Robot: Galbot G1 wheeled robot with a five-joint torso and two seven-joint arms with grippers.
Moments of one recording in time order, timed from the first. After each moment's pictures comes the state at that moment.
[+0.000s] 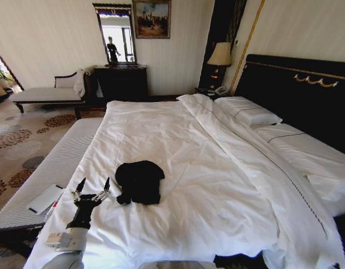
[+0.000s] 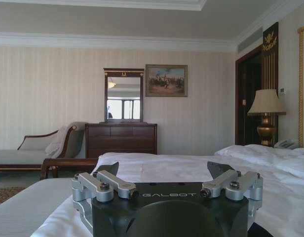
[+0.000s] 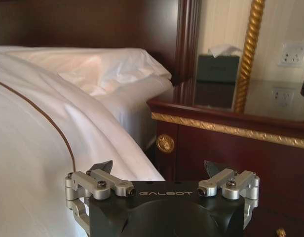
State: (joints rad) left arm 1.91 -1.24 -0.75 -2.30 -0.39 -0.21 -0.09; right arm -1.77 1.30 1.32 1.38 0.73 0.18 0.04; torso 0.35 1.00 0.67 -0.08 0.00
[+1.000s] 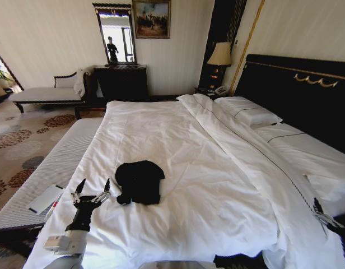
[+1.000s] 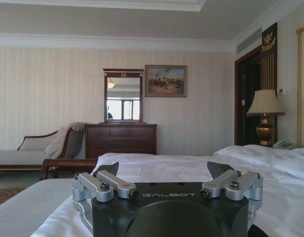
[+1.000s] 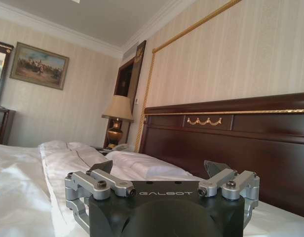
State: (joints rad) left arm 1.94 -1.25 -0.75 -2.32 -0.37 -0.22 -0.09; right arm -1.90 1.24 1.32 1.91 0.63 0.35 -0.19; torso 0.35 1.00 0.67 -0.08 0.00
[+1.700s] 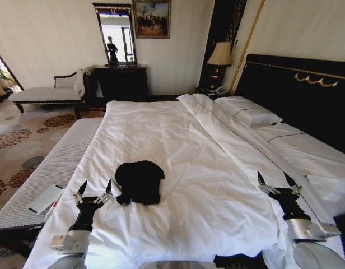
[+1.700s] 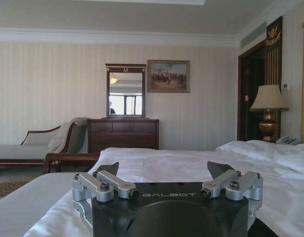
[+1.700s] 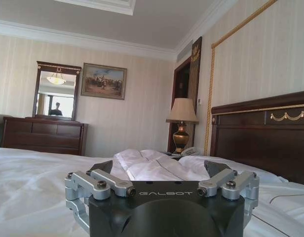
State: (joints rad) left arm 1.91 -1.28 -0.72 -2.30 -0.34 -0.20 -0.10; right arm -1.79 1.18 1.00 2.10 0.52 0.21 -0.10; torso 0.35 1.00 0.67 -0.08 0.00
